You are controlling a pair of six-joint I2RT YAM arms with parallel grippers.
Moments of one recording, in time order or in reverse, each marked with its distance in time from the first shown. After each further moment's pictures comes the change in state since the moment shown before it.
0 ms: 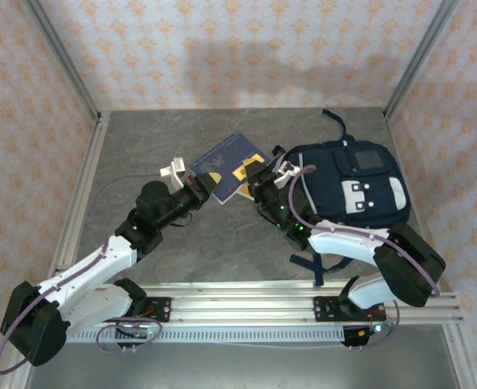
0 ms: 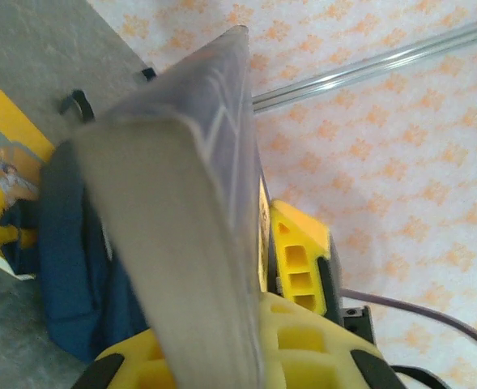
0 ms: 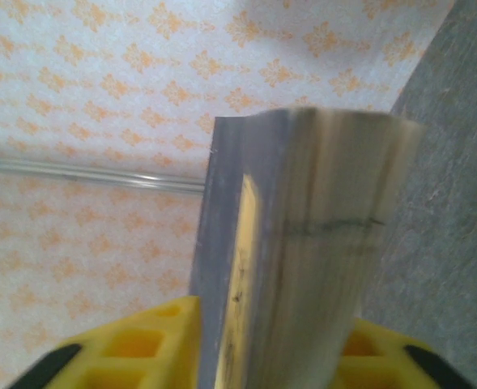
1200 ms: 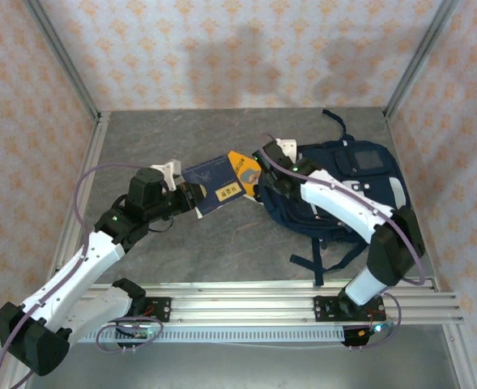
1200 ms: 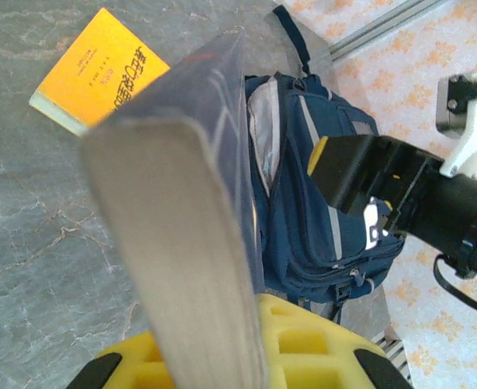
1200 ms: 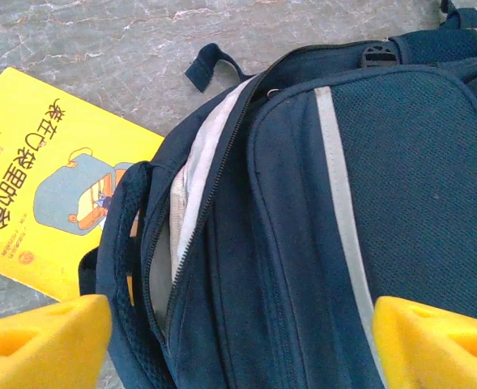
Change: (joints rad) left arm 0.102 -0.050 0.219 -0.692 0.072 0.408; right arm -0.148 0.197 0.686 -1.603 0.277 -0.849
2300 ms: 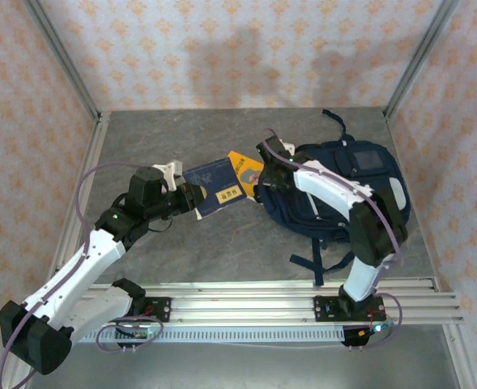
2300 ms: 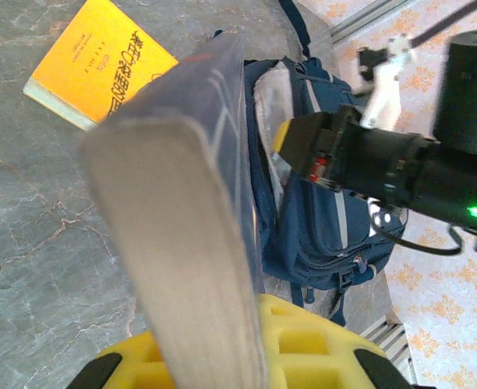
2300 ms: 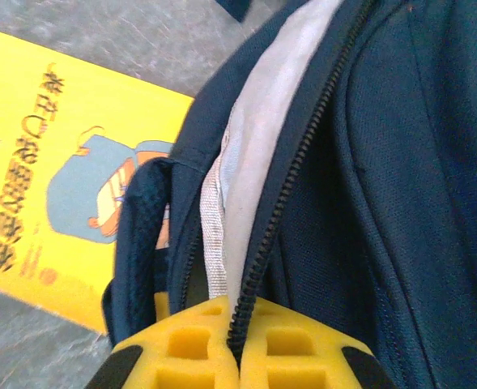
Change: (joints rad) left arm 0.026 0.011 -0.001 -0.008 0.054 0.029; right arm -0.107 0.129 0.007 0.101 -0.269 0.064
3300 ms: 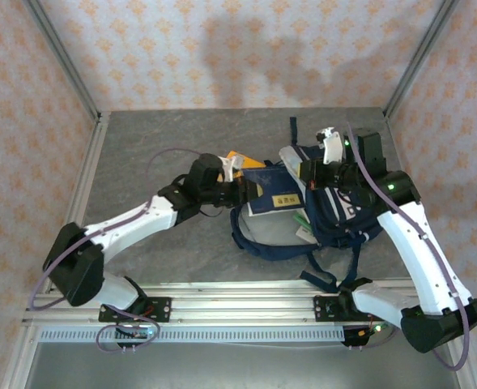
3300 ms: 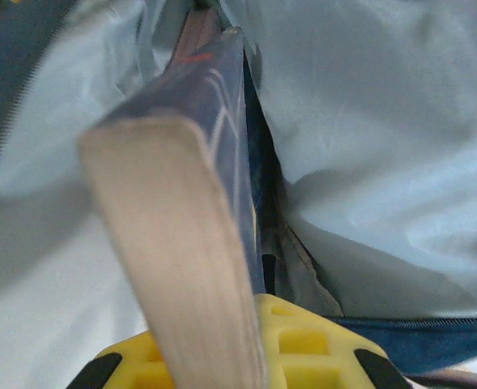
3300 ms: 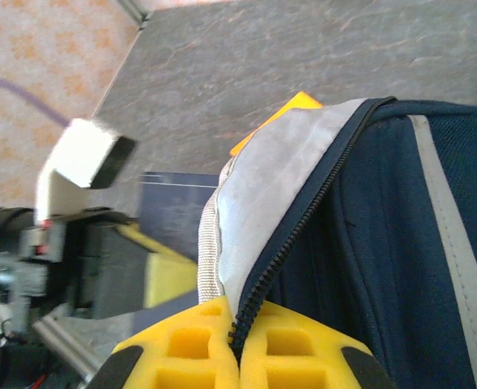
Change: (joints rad) left arm -0.259 0.530 0.195 0.383 0.155 -0.173; right arm -0.244 -0.639 -0.016 -0.220 -0.672 -0.380
